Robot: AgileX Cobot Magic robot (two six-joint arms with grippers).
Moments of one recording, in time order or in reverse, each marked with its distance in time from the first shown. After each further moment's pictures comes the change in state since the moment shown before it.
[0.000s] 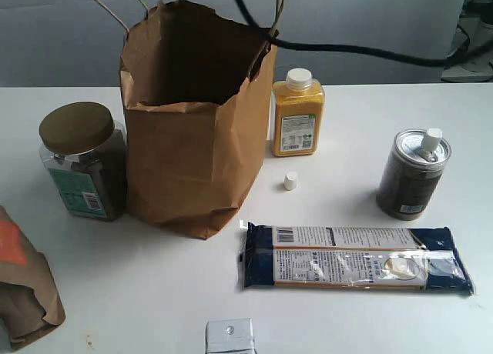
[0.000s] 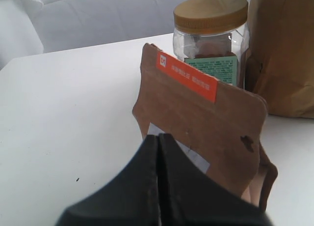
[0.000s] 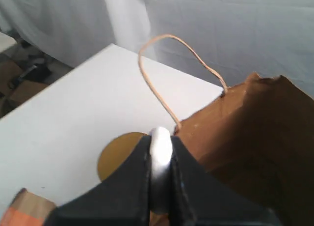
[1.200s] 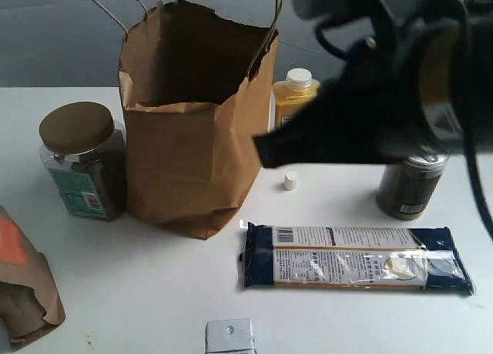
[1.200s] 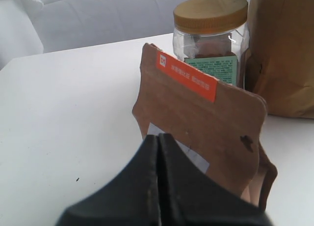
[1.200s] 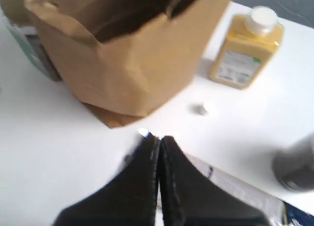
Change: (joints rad) left arm 0.000 0.000 0.000 0.000 0.000 0.000; right arm 0.211 -0.561 0.685 -0.602 0.275 0.602
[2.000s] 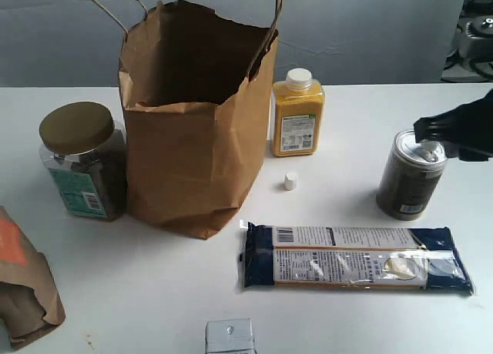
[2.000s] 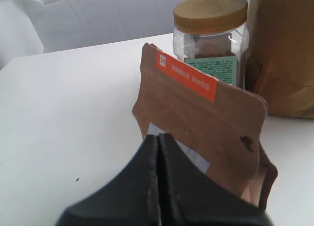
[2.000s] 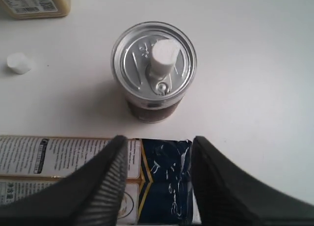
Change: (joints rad) left arm 0.000 0.000 0.000 0.000 0.000 0.000; right arm -0.683 0.089 0.133 0.257 -0.046 -0.331
